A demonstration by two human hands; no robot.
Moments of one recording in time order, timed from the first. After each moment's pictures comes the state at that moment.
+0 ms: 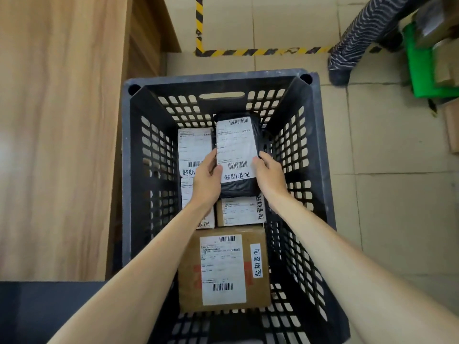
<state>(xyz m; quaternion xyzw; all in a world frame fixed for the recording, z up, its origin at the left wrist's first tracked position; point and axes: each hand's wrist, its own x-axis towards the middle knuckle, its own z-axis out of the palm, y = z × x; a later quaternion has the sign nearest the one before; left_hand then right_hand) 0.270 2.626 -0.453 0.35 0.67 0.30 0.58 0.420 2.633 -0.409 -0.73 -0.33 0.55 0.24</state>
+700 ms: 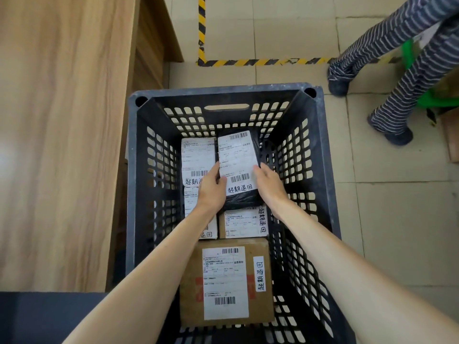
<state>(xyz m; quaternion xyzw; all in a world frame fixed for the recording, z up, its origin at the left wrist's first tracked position) 0.268 2.634 -0.473 0.39 0.70 0.20 0.56 0.420 2.641 -0.406 -0.72 -0.34 0.58 0.20</state>
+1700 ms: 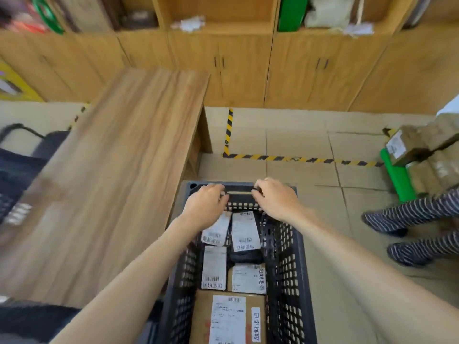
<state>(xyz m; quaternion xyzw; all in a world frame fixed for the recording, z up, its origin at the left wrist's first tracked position) 0.236 2.675 -0.183 0.69 0.69 0.04 0.23 0.428 2.704 -0.184 -0.59 -0.78 0.21 0.03</state>
